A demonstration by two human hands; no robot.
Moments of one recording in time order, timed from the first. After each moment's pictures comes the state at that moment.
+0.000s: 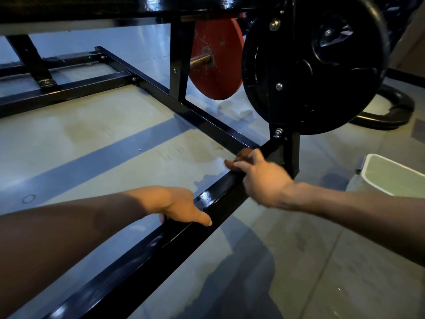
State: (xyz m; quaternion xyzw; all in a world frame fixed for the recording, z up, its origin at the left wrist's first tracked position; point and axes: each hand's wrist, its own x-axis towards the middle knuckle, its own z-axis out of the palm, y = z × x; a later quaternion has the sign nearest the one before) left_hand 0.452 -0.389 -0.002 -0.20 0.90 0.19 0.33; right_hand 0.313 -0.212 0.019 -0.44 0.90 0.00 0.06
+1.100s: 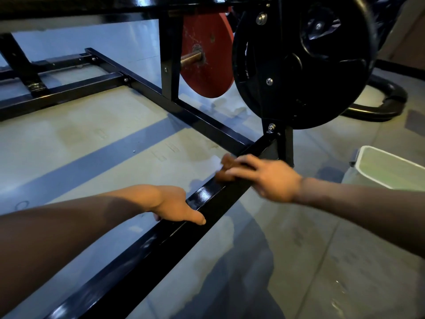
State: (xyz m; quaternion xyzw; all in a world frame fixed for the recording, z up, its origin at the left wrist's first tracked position) left_hand 0.448 -0.396 -0.007 -0.19 0.91 0.18 0.33; right_hand 0.267 -0.172 -0.011 -0.63 0.77 0.01 -0.04
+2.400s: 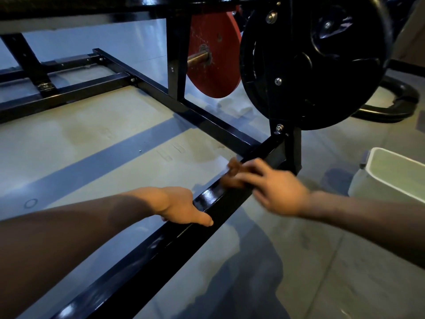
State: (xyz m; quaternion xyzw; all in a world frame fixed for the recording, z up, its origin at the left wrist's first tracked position) left_hand 0.450 -0.405 -0.025 -0.17 0.92 0.17 0.30; right_hand 0.289 -0.171 -0.018 -0.59 0.80 -0.07 -0.01
